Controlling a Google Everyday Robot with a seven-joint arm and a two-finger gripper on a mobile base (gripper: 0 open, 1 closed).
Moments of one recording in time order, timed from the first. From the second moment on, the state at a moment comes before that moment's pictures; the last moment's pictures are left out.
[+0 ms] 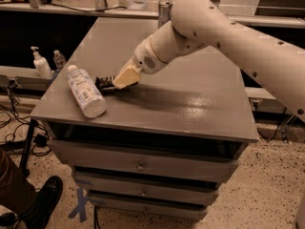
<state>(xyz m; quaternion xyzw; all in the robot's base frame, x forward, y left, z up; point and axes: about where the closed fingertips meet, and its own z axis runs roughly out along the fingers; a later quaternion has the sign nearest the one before) 0.615 0.080 0.858 -0.55 0.73 0.26 0.31</state>
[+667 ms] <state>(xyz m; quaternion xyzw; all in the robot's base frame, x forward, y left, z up) 0.613 0.079 0.856 -0.56 0.73 0.25 0.31</state>
